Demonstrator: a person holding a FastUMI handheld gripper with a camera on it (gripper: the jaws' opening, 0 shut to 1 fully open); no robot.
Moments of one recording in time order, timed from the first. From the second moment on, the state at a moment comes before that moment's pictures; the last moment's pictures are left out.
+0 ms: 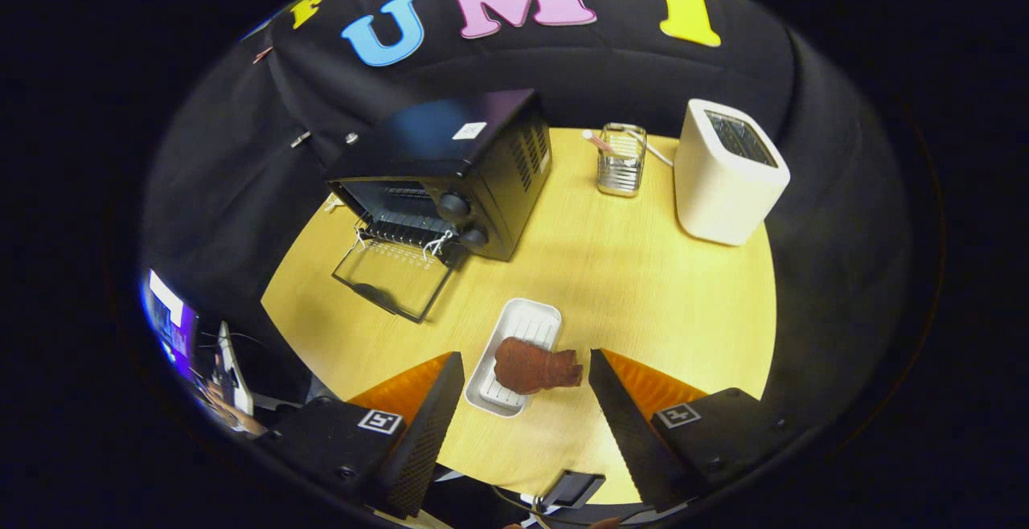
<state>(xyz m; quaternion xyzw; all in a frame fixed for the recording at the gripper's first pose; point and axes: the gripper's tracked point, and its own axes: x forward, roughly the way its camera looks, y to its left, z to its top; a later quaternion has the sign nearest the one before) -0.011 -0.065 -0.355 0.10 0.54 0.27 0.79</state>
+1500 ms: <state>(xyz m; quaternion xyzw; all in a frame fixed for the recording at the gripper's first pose) -0.013 -0.052 -0.380 0.17 0.55 0.27 0.77</state>
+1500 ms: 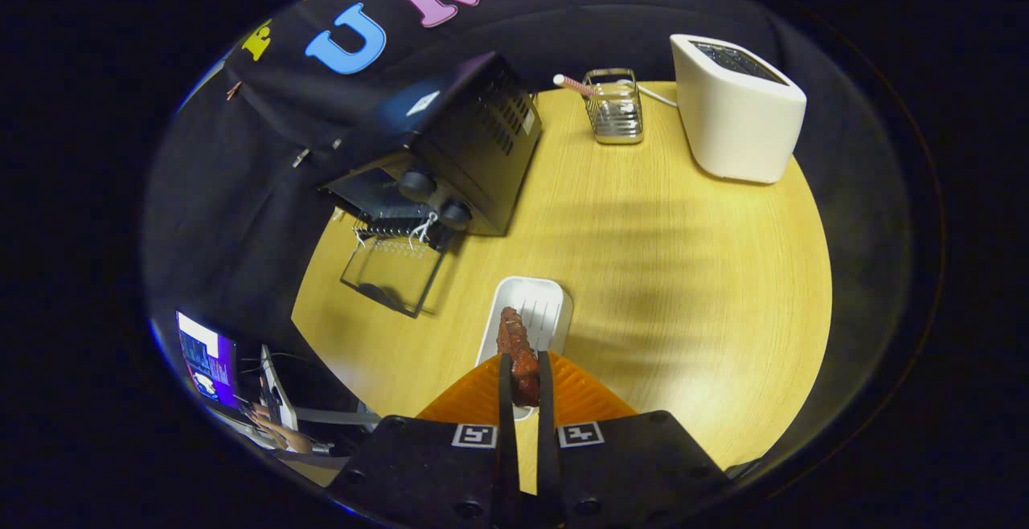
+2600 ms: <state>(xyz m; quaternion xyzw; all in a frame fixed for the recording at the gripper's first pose) -0.046 0.137 -0.187 0.21 0.37 0.26 0.87</state>
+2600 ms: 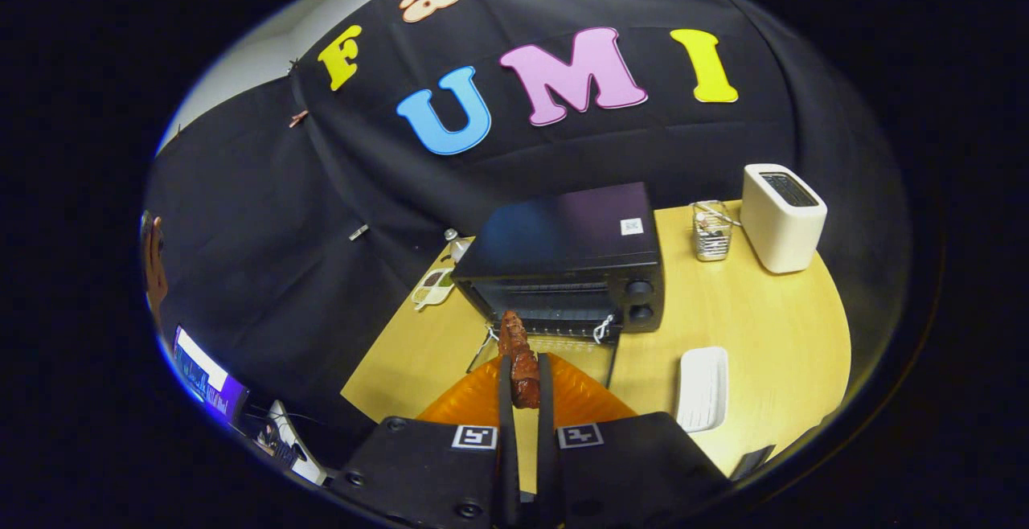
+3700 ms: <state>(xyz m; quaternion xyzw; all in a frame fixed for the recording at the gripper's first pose) 0.092 0.268 -0.340 0.40 0.40 0.09 0.82</state>
